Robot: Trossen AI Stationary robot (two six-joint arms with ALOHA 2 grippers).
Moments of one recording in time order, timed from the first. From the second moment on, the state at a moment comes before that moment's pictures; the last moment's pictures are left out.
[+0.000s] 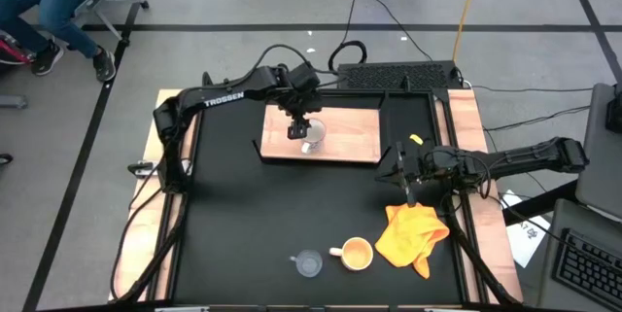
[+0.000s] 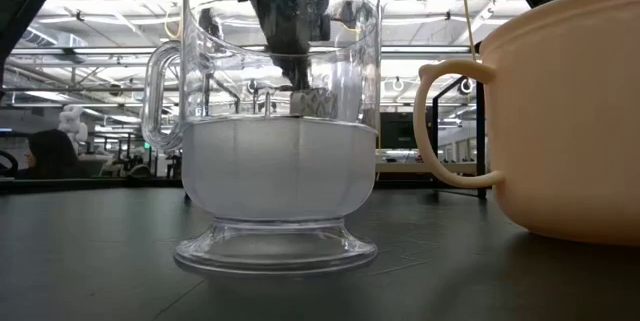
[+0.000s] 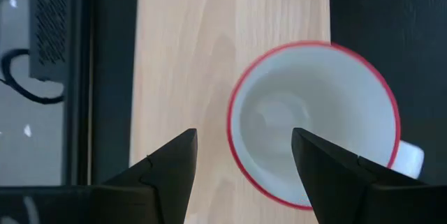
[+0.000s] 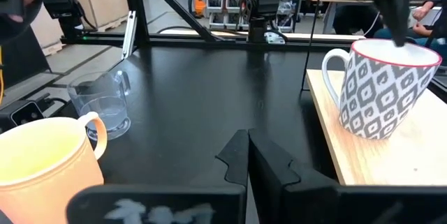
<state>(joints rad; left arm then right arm) 0.43 1.92 1.77 -0.96 0.15 0.44 0.05 0.59 0.16 0.25 -0.08 0.01</state>
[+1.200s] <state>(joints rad) 0.45 1.95 1.77 -0.93 0.14 0.42 0.05 0.59 0.16 0.24 -0.08 0.02</state>
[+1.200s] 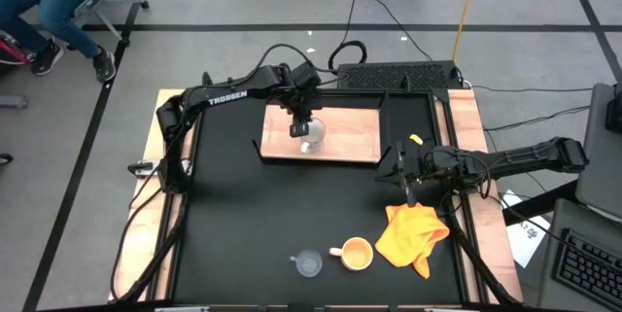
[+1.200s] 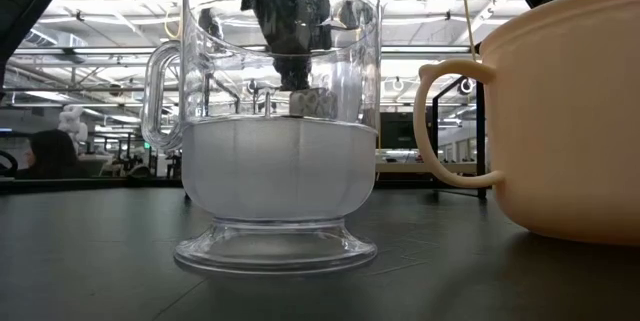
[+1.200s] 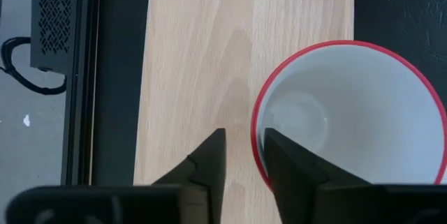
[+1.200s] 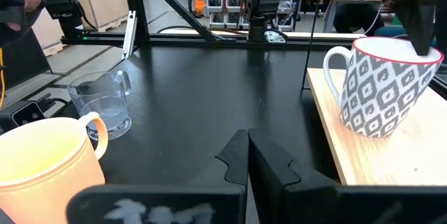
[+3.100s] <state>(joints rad) 0.44 1.94 1.78 -1.06 -0.09 0.16 0.05 0.59 0.16 0.24 -0.08 0.04</state>
